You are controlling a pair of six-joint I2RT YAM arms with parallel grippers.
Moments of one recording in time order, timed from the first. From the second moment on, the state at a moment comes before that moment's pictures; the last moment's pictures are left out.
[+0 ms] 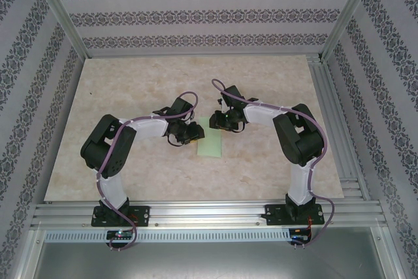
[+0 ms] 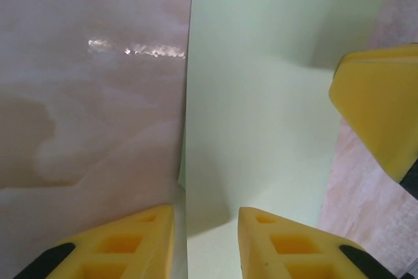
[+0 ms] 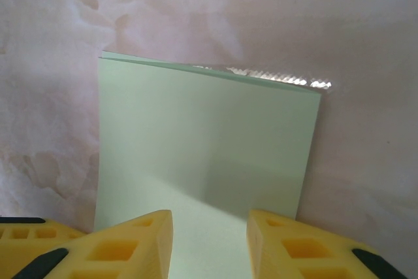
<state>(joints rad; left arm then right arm) -0.55 1.83 1.02 -0.28 0.41 -0.82 0.51 1.96 1.20 -0.36 -0.35 0.52</state>
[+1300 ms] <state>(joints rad) -0.58 1.79 1.02 -0.28 0.40 -0.87 0.62 1.26 0.70 -0.20 -0.13 0.23</state>
